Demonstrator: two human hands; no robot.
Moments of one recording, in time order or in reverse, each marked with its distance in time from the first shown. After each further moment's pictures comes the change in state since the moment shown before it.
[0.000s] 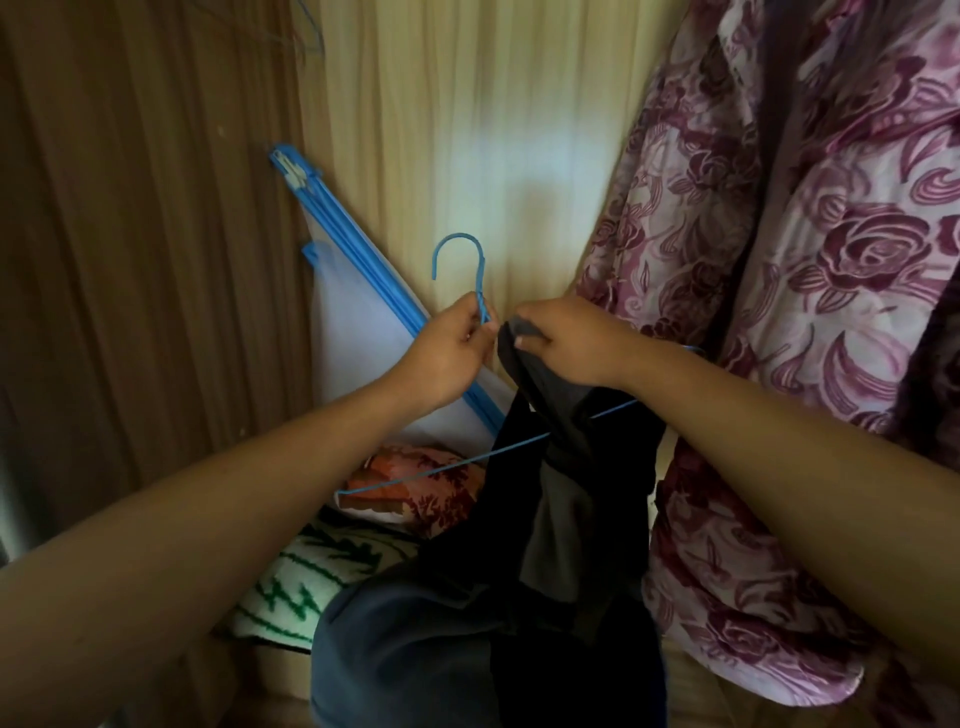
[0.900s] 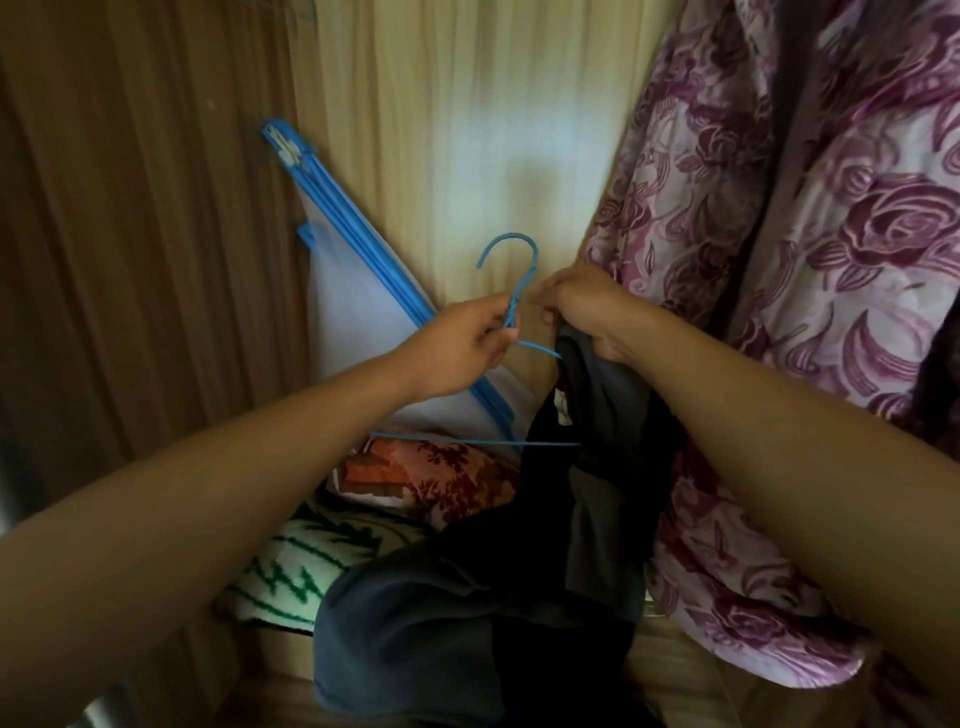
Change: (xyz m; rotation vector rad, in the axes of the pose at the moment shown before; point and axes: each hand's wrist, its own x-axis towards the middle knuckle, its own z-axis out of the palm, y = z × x) left_hand -0.003 0.006 -0.006 0.152 -0.261 0.165; right_hand 0.022 0.014 0.014 0.810 0.242 0.598
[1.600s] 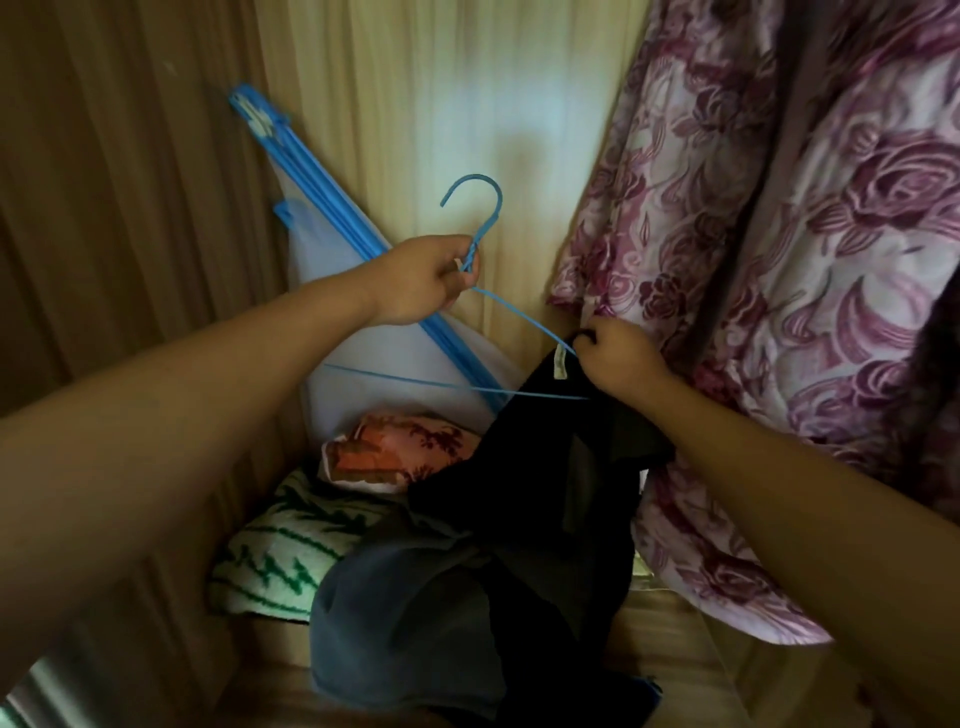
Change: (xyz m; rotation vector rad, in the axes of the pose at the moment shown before) left_hand 0.032 -0.029 -0.047 0.158 -0.096 -0.098; right_hand -0.015 0.097 -0.016 -0.662 0.167 -0.043
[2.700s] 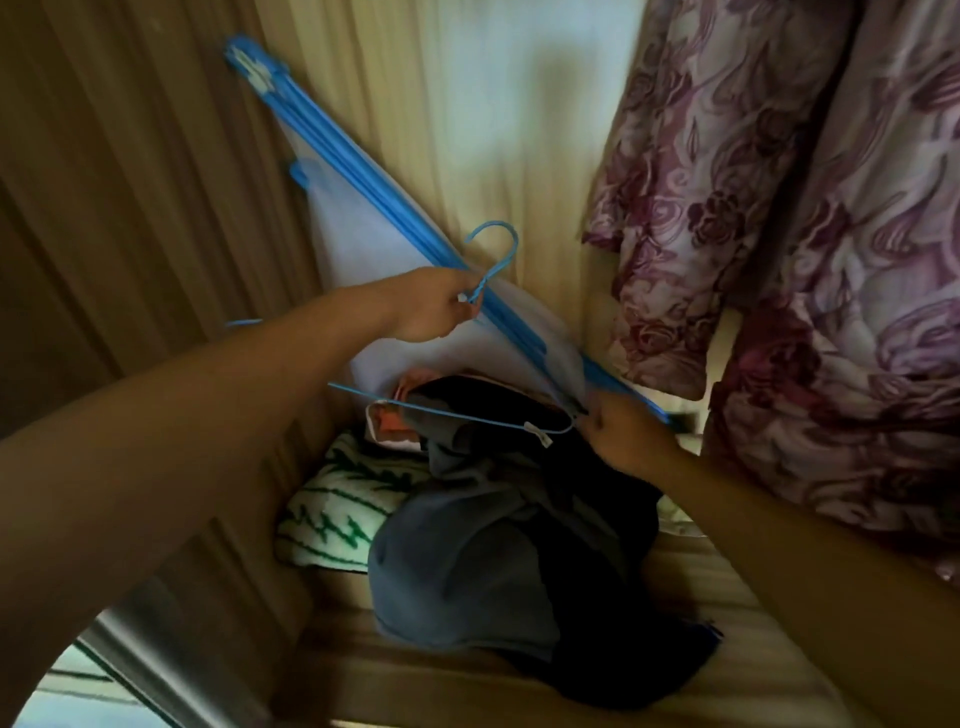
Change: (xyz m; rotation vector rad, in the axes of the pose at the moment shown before) left_hand -0.024 -0.031 0.030 0.304 -0.295 -0.185; right_hand -0.091 0.049 0.118 0.093 -0.280 -0.014
